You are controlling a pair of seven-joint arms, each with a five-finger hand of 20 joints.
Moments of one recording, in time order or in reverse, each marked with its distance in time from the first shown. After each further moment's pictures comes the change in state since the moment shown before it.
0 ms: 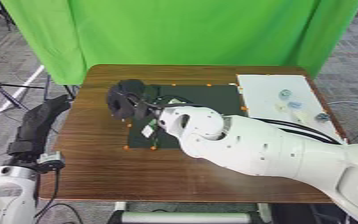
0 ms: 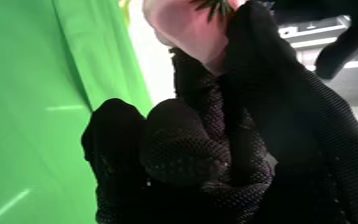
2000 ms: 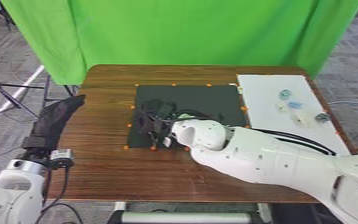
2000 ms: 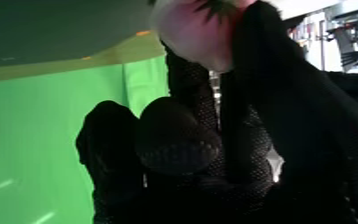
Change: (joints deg) left arm -3.5 -0.5 2.2 0.7 0.9 -5.5 -2.2; right arm -3.9 0.4 -1.5 8.0 -7.0 -6.0 4.9
